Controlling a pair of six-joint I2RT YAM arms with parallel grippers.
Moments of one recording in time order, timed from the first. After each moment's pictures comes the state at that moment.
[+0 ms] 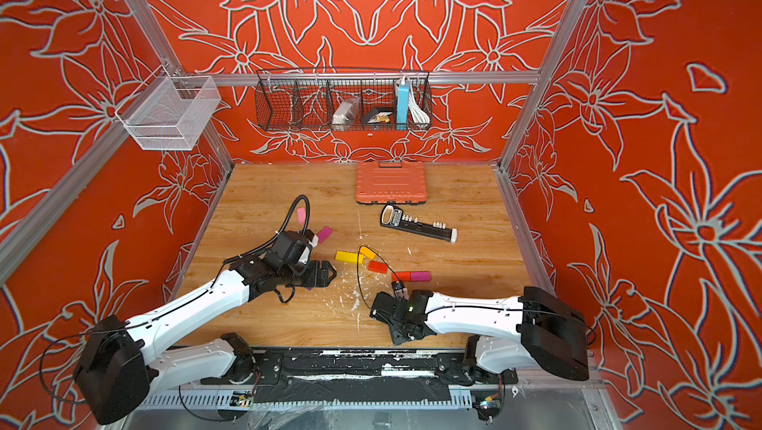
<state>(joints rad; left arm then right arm) -0.57 1.14 0.70 -0.53 0.14 -0.58 1.24 1.28 0.63 -0.82 0.16 0.94</state>
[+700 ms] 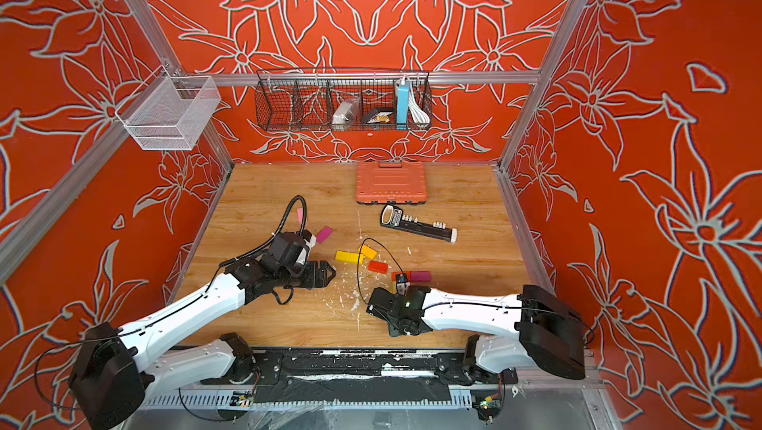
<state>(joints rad) -0.57 1.10 0.69 -0.53 0.14 -0.61 1.23 1.33 0.69 -0.86 0.21 1.06</state>
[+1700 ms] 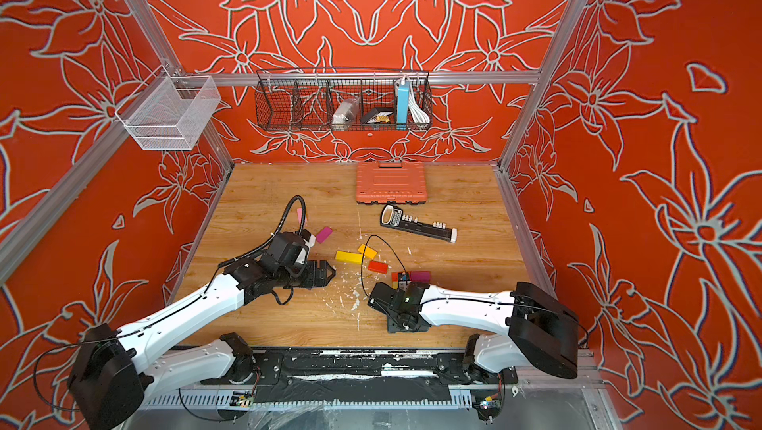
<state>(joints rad) -0.57 1.09 0.69 -0.52 0.14 -0.62 1.16 1.35 0.67 -0.78 0.16 1.07</state>
